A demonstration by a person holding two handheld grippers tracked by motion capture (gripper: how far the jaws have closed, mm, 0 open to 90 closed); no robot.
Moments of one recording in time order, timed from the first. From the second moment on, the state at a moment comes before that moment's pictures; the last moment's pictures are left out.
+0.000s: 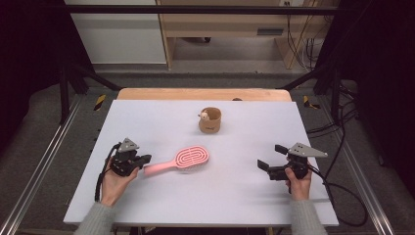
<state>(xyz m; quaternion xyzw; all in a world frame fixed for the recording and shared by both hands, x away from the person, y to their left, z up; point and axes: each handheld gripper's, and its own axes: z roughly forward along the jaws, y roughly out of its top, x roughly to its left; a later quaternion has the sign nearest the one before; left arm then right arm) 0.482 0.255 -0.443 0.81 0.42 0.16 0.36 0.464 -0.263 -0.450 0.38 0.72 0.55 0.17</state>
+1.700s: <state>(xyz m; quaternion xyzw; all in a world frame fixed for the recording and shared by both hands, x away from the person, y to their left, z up) 0.466 0.231 -0.453 0.85 0.38 0.12 0.34 0.464 -0.262 -0.450 0.38 0.72 0.55 0.17</state>
